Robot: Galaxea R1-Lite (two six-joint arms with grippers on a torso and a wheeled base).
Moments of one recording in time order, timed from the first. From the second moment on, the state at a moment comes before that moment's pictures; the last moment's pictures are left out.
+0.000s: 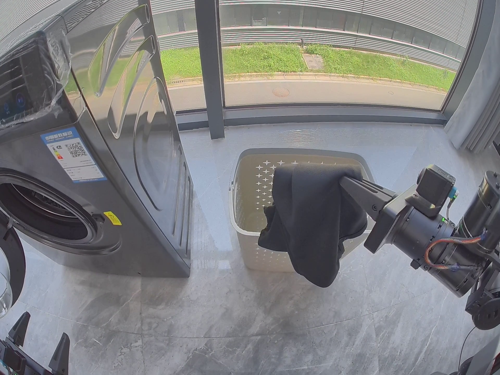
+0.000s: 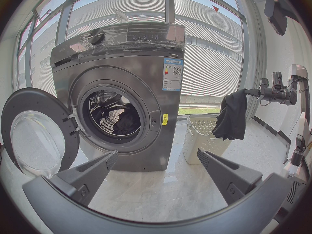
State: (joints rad) left arm 0.00 0.02 -0.02 0.01 -0.03 -0.02; right arm 0.75 1.53 -0.48 -1.20 -0.11 0.14
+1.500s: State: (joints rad) left arm 0.00 0.02 -0.02 0.01 -0.03 -0.02; right arm 0.76 1.52 -0.49 -1.21 -0.11 0.15
